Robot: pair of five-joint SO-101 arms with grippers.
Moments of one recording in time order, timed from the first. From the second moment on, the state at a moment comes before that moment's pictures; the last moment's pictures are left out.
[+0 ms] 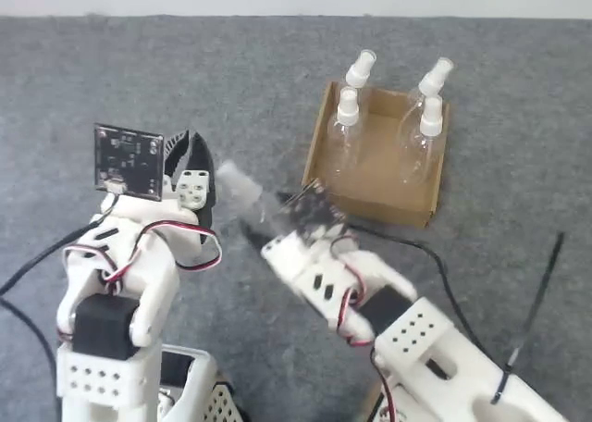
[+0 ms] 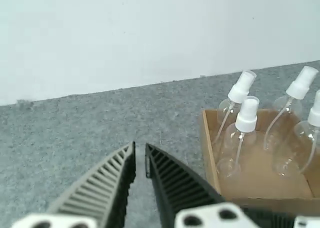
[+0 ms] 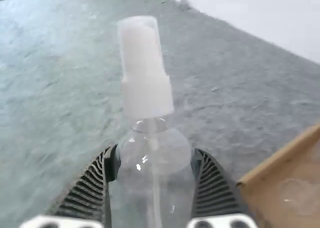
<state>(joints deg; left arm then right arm) 3.2 -66.4 42.4 59.6 2.9 -45.6 -50.3 70.6 12.5 0.7</state>
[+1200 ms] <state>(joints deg) 24.7 -82.7 78.9 43.5 7.3 -36.9 -50.3 42.2 47.9 0.7</state>
